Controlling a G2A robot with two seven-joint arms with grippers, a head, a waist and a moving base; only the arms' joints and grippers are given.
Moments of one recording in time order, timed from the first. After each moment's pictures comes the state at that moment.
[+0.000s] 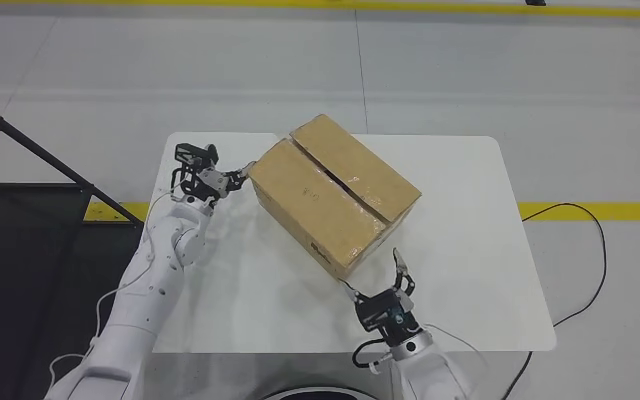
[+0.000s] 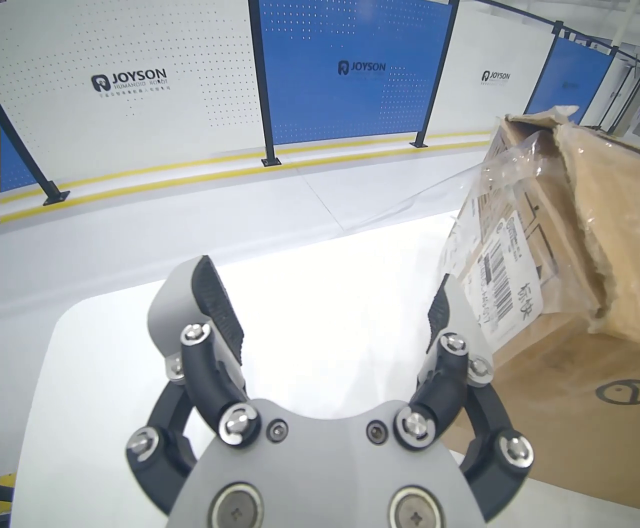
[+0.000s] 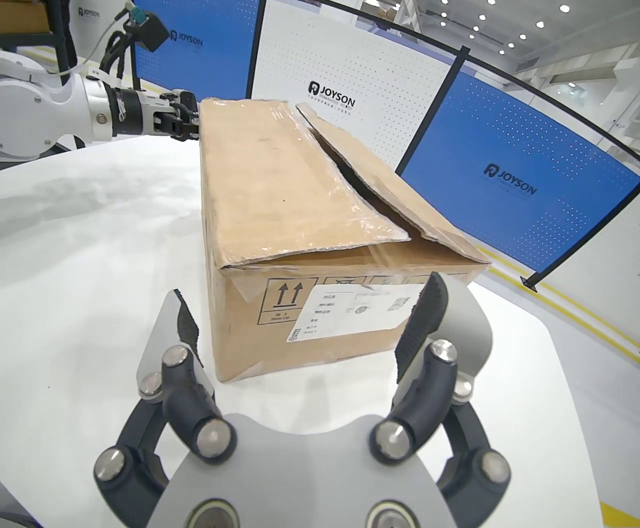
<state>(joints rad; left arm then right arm) 0.88 -1.23 -1.31 -0.96 1.23 -0.34 0.27 -1.68 -1.22 1.10 -1.97 -1.79 0.12 -0.08</state>
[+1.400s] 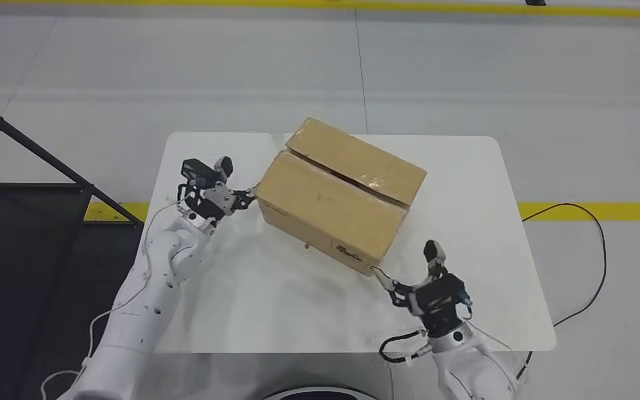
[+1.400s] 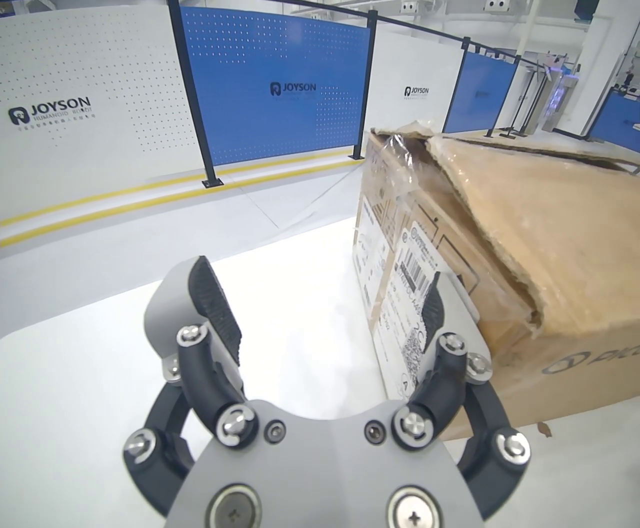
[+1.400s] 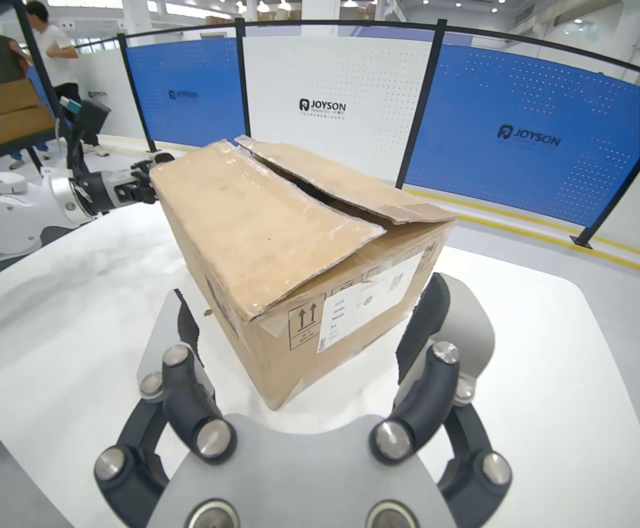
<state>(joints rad) 1.02 -1.20 -1.35 -1.12 1.26 -0.52 0.33 -1.76 -1.22 1.37 -2.04 -1.42 -0.16 -0.17</state>
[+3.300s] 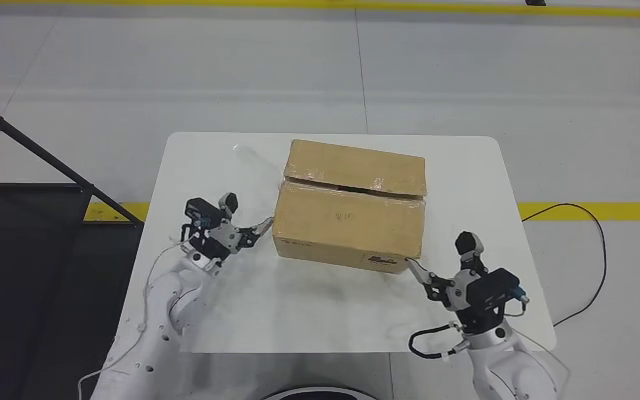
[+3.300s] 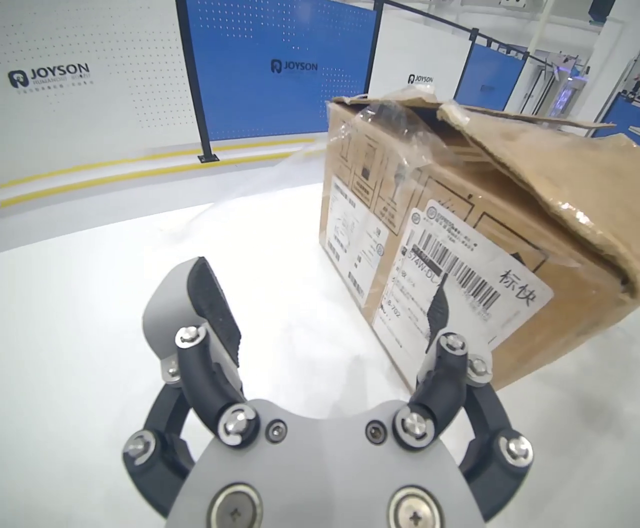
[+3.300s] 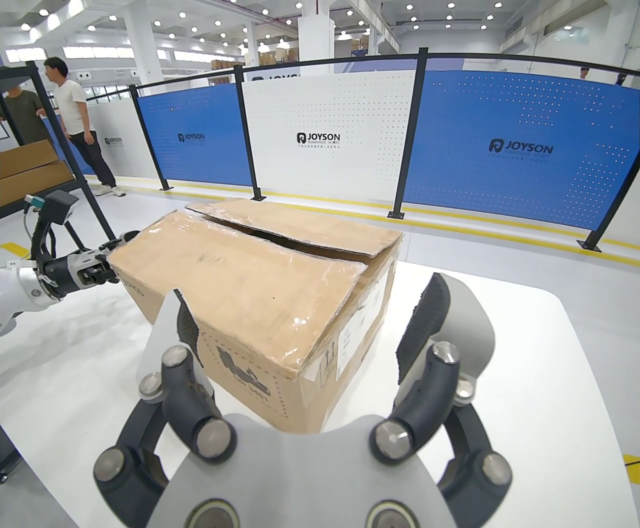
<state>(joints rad) 1.31 -1.18 -1.36 -1.44 1.20 -0.41 0.24 -1.79 -1.21 1.53 -2.08 -1.28 -0.26 -0.18</state>
